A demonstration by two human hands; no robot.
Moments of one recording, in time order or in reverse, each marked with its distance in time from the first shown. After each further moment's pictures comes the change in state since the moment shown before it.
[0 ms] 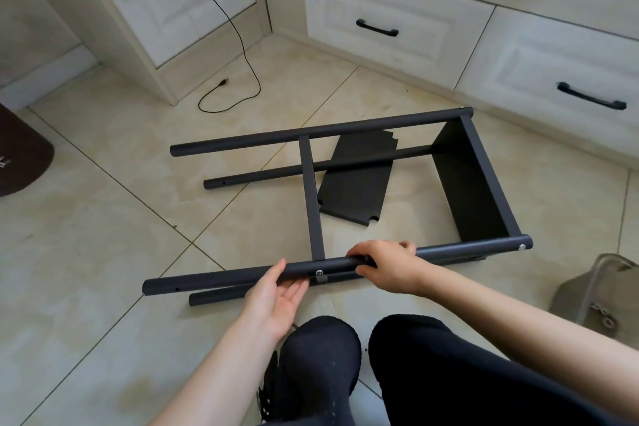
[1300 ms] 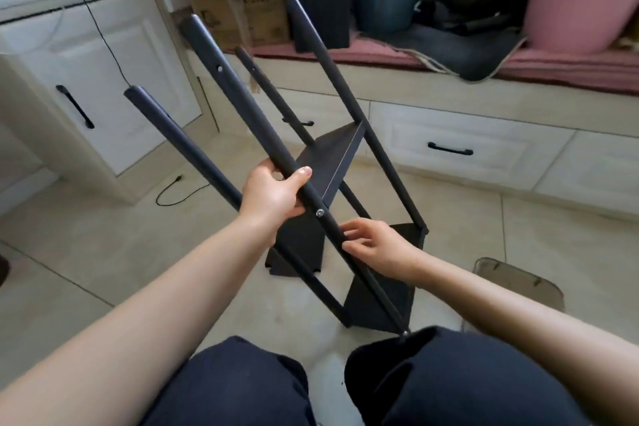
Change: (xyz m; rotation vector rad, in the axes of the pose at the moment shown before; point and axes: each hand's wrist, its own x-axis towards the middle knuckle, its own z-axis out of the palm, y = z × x) left_hand -0.179 0.005 0.190 0.893 -0.464 0.871; right_hand -0.135 0.027 -0.111 0.622 0.414 -0.099
